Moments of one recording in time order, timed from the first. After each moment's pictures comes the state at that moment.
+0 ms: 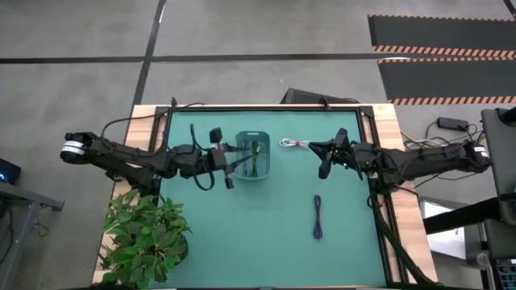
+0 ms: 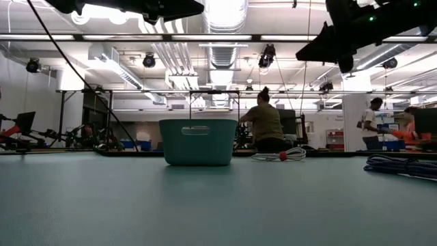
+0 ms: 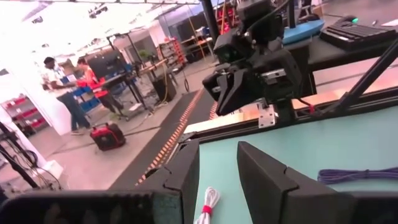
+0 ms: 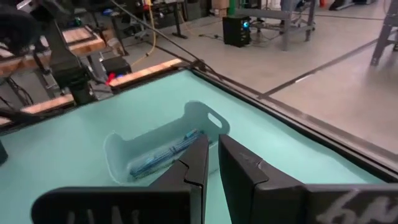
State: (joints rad) left arm -0.09 1.18 0.70 0.51 -0.37 0.37; right arm -0.01 0.82 0.44 0.16 0.45 0.25
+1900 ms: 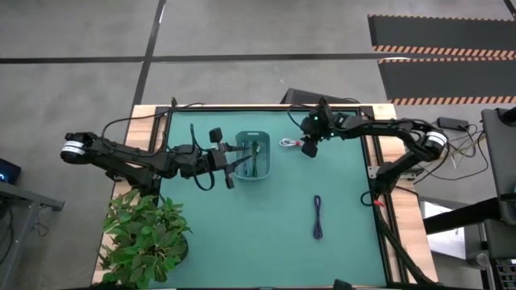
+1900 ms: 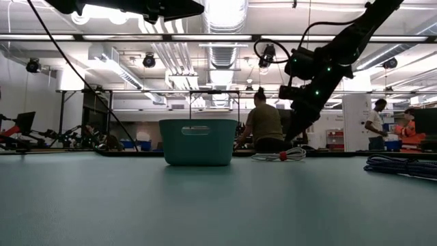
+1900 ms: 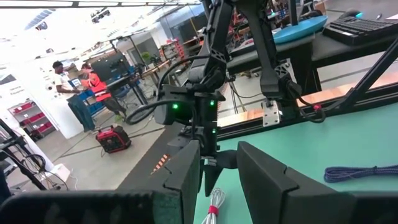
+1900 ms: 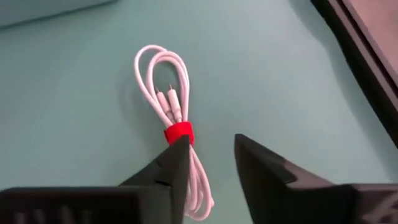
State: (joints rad) left arm -0.08 1.18 0.70 0.52 -0.38 0.40; right arm -0.64 1.52 0.77 -0.18 -0.11 -0.27
